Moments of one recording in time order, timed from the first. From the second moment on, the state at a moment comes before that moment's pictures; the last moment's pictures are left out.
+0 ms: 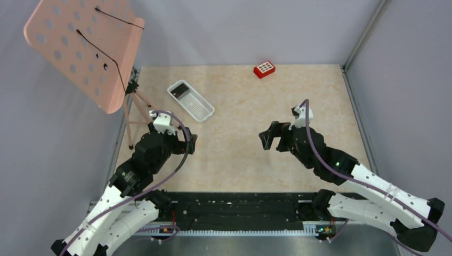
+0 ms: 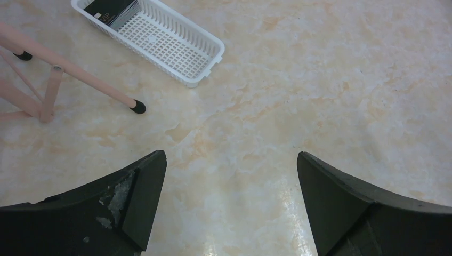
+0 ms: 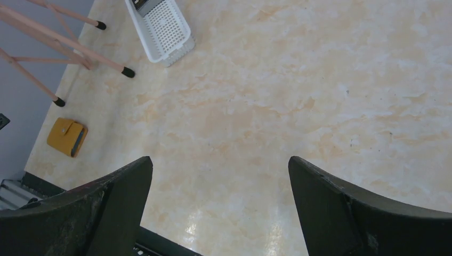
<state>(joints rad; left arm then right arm) -0.62 0.58 0.79 -0.55 -0.28 -0.28 0.94 0.78 0.82 -0.43 0.47 0.59</state>
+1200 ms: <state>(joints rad) -0.28 0.79 0.71 -1.04 -0.79 -1.29 0.94 0.66 0.78 -0.37 0.38 0.53</state>
